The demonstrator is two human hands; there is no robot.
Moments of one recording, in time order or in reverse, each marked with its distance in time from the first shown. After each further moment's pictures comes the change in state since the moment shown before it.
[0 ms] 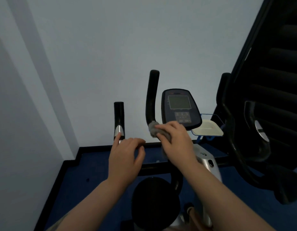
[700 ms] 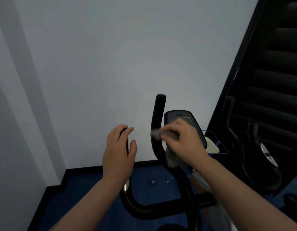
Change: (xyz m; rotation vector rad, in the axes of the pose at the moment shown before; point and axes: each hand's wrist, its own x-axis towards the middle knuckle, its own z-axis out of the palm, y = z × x) left_hand 0.087 -0.050 -0.002 -0.116 0.125 -0.097; right_hand 0.089 -0.001 -0.010 0.020 0.046 -0.081
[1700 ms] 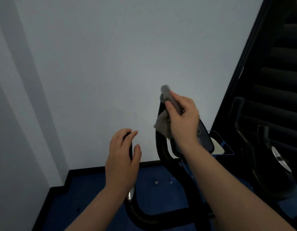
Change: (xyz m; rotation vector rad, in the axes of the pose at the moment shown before) left_hand -0.002 0.000 -0.002 -0.041 -0.005 0.004; right_hand 0.056 -0.028 0.024 0.437 0.552 0.111
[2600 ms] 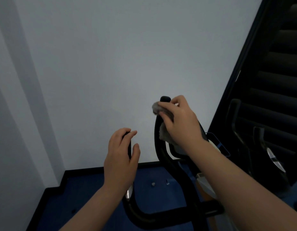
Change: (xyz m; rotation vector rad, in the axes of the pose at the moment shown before) left_hand 0.001 -0.002 0.000 -0.012 0.012 0.006; right_hand 0.002 -0.007 -0.018 -0.610 -0.357 -0.365
